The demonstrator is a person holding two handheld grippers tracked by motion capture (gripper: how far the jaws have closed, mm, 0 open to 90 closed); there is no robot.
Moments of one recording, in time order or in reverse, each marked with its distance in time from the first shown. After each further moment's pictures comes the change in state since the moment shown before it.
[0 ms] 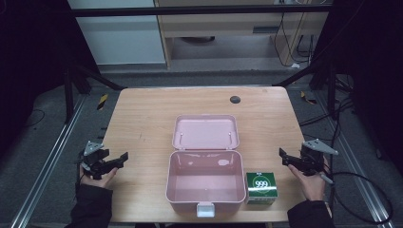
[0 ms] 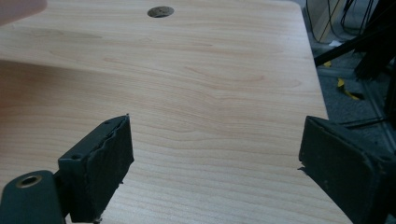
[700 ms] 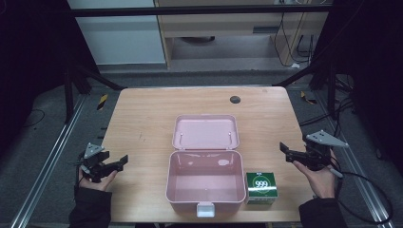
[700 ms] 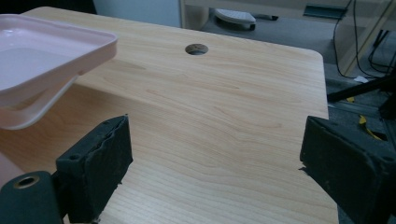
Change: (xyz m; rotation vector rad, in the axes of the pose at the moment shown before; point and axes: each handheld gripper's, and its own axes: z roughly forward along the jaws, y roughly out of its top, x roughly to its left) left arm -0.006 -0.003 -0.007 0.018 0.001 0.044; right arm 0.007 0.041 -0.030 -0.059 0.115 -0.086
